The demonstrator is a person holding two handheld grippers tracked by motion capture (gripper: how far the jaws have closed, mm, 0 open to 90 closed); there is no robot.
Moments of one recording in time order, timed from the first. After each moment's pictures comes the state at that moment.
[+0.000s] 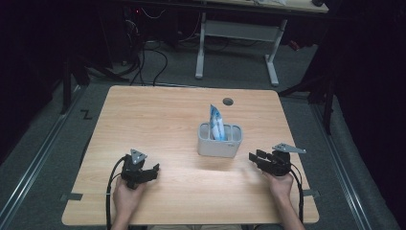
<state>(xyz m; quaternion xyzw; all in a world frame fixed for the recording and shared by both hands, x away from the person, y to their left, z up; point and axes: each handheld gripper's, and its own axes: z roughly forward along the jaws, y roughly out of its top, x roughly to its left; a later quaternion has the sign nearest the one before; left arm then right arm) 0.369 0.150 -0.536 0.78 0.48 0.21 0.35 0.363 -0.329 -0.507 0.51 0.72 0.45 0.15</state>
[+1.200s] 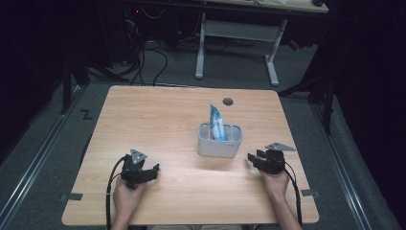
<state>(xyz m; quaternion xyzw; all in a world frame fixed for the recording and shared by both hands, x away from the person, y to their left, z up) 0.369 0.150 -0.536 0.78 0.48 0.21 0.35 0.380 -0.322 -0.529 0.53 0.73 0.38 0.19</state>
